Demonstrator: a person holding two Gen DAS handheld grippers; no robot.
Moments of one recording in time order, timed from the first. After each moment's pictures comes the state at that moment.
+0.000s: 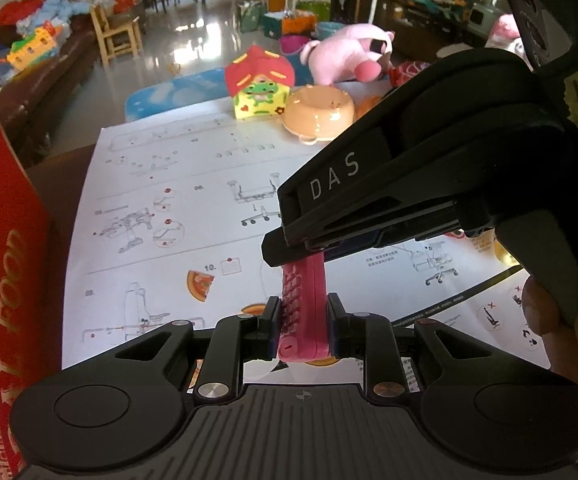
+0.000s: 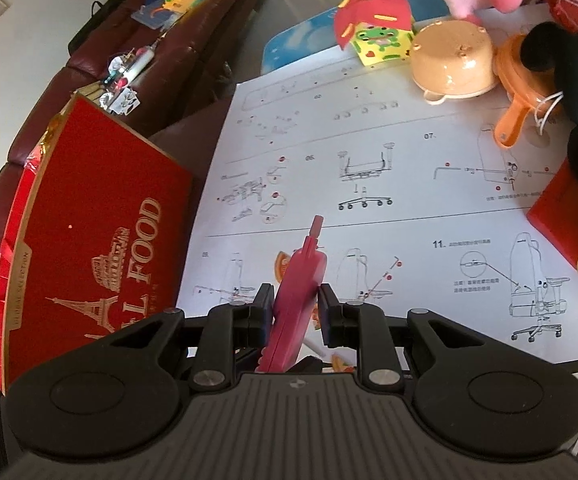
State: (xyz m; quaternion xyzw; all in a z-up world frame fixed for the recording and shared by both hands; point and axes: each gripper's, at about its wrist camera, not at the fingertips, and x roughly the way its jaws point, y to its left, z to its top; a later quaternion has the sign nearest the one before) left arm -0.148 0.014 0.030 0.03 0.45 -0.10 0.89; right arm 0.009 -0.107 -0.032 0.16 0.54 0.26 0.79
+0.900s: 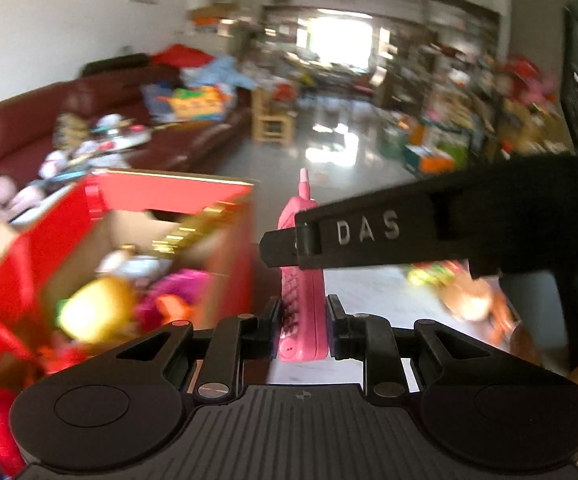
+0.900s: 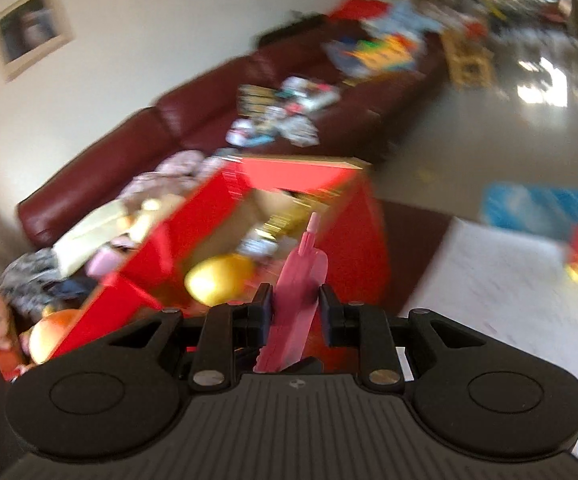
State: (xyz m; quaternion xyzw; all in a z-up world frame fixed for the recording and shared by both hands) left arm -0.229 0.161 0.179 -0.07 0.28 0.11 0.95; right arm -0.042 0.054 0.126 0.03 0.35 0.48 0.81
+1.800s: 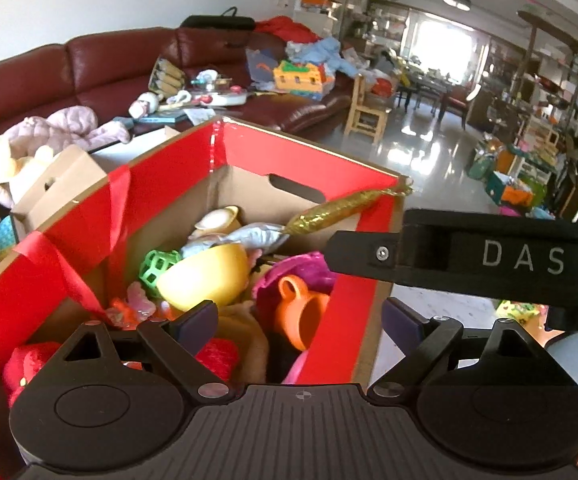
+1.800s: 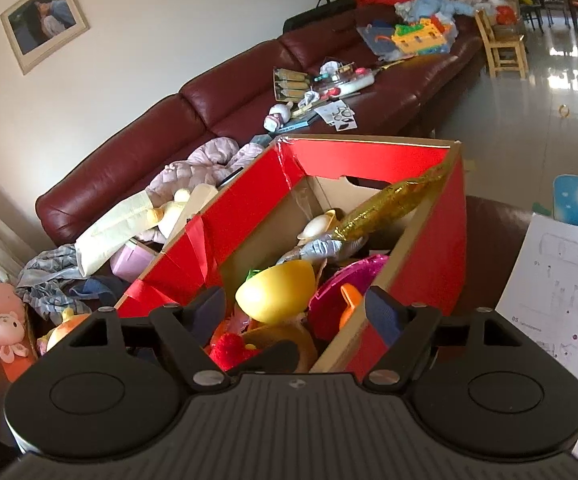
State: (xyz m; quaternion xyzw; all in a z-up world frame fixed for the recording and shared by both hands) left arm -0.238 0.248 0.163 -0.15 0.30 0.22 0.92; right arm -0.042 0.126 0.102 0.04 0.37 0.50 0.78
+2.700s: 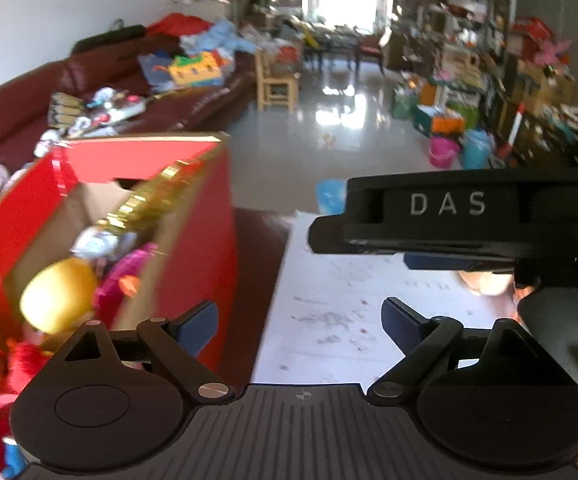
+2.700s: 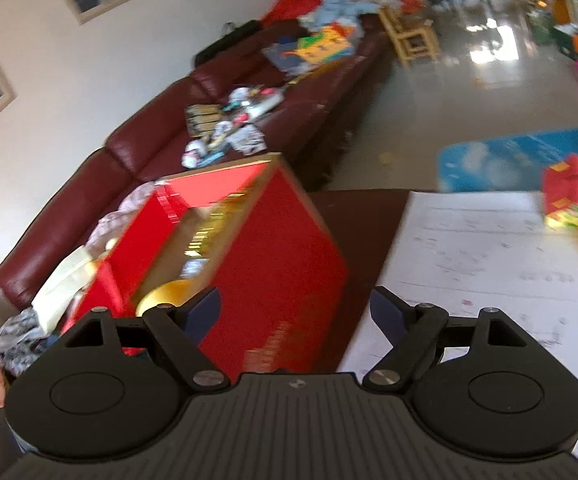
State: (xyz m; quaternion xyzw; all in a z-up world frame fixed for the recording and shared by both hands) left arm -0.155 0.129 0.135 -0.04 0.35 0.11 0.93; right arm 0.020 0.015 0.069 0.12 0.40 0.40 0.82
